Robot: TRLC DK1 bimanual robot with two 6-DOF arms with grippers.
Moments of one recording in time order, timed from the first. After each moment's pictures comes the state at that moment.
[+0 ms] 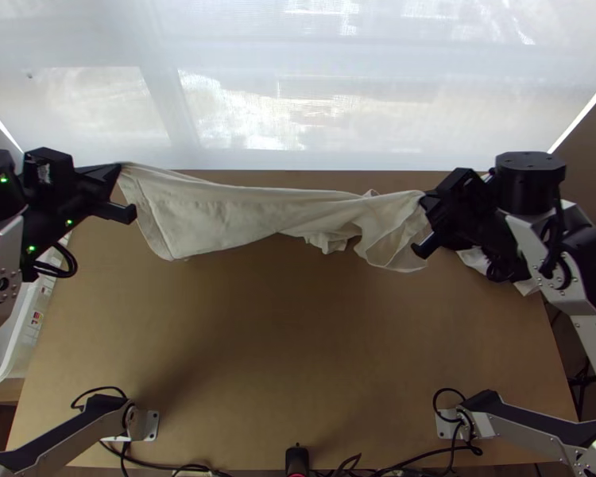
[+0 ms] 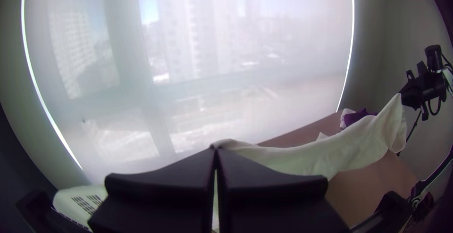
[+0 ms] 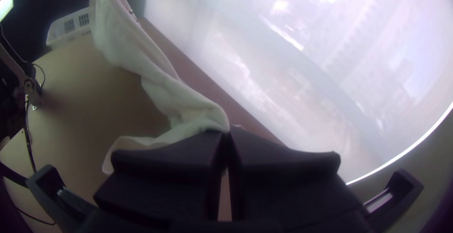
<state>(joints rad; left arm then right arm) -0.10 1.12 1.57 -0.73 0.11 0.14 0.44 1.25 1.62 -0.90 -0.03 -0.42</state>
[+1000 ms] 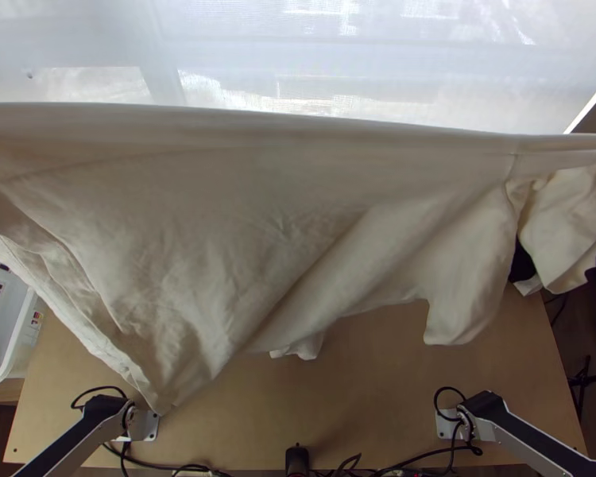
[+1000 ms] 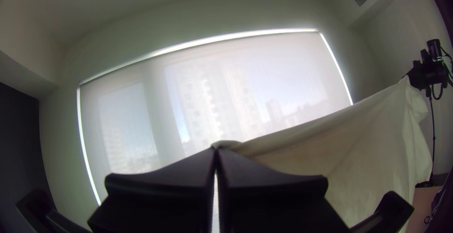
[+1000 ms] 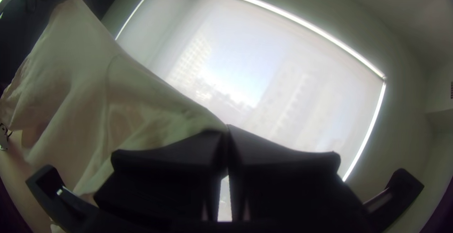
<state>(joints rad) -0.10 0.96 2.09 -0.68 0.05 0.29 0.42 1.00 2.06 -0.79 0.06 -0.56</state>
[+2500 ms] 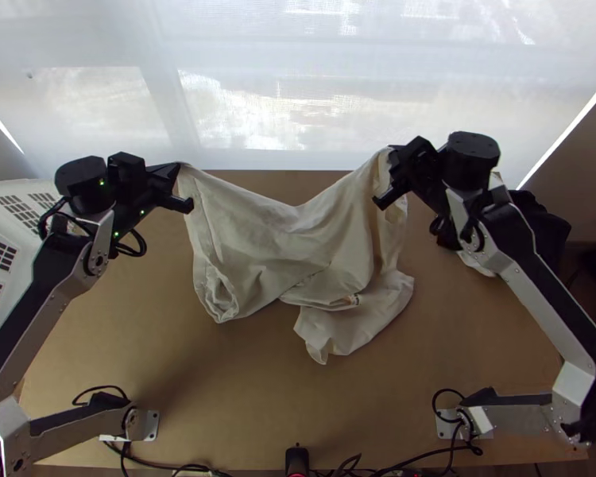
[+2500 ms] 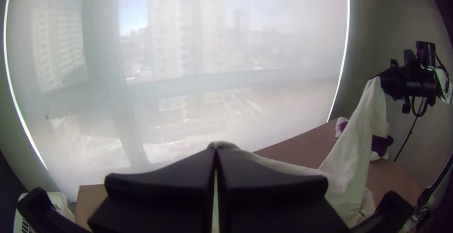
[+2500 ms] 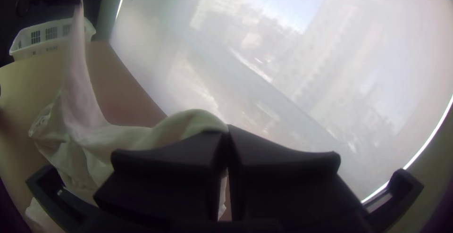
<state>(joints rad) -0.21 1.27 1.26 -0.19 0.11 0.05 0.43 1.45 1.49 -0.28 0.04 -0.48</state>
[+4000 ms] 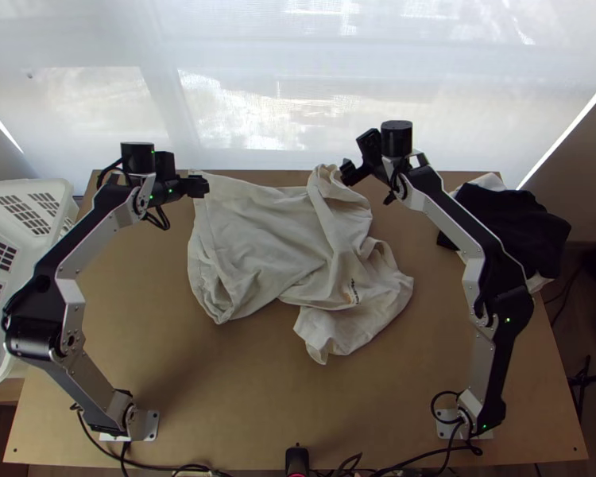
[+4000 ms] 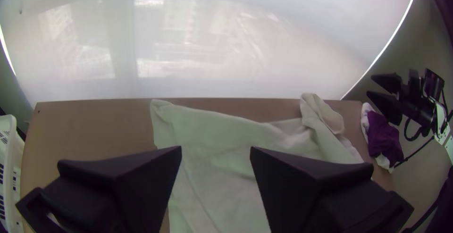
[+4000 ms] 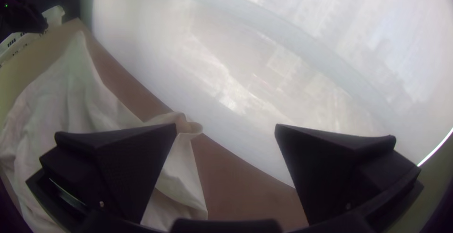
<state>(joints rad) -0.09 1.81 1.50 -0.31 0.23 -0.12 0.36 2.08 1.84 -0.21 0.04 -0.35</state>
